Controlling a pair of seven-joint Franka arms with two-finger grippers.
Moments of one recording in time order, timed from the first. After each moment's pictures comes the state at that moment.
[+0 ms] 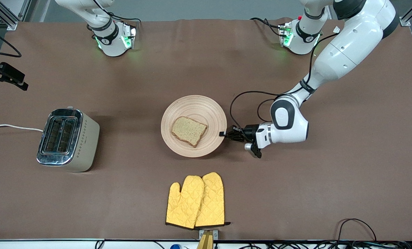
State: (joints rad) left arm 0.09 0.86 -0.66 -1.76 -1.05 2.48 0.75; right arm 0.00 -0.07 -0.07 -1.61 -0.02 1.57 -0.05
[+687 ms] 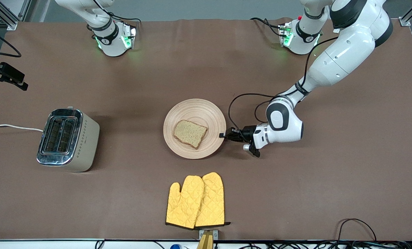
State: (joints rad) left arm 0.09 0.93 -0.66 -1.76 -1.06 2.53 0.79; right arm 0.00 -0.07 -0.07 -1.61 -0.02 1.57 -0.05
